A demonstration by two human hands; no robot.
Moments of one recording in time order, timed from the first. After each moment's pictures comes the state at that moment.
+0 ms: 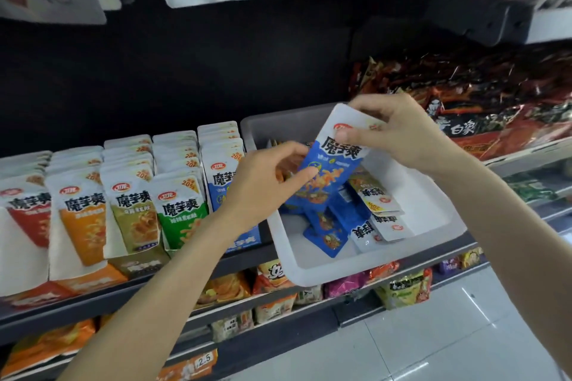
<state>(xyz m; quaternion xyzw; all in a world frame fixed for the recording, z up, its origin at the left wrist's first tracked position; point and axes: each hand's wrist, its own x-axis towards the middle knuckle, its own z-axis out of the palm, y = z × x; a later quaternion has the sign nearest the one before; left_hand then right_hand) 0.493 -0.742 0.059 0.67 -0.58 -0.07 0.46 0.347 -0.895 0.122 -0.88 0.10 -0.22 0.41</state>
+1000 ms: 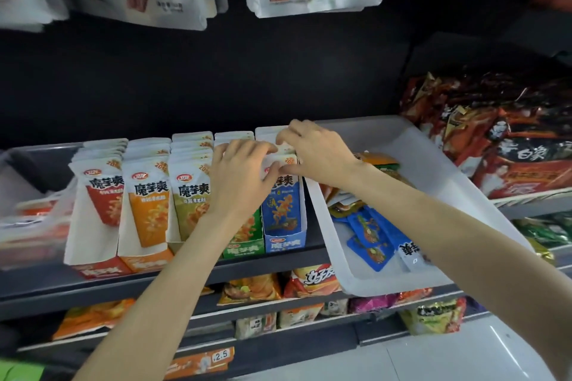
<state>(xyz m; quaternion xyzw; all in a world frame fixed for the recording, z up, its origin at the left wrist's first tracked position) 0.580 -0.696 0.024 0.81 -0.47 0.27 0.23 0.503 -0.848 0.054 -0.98 0.02 -0.17 -0.02</state>
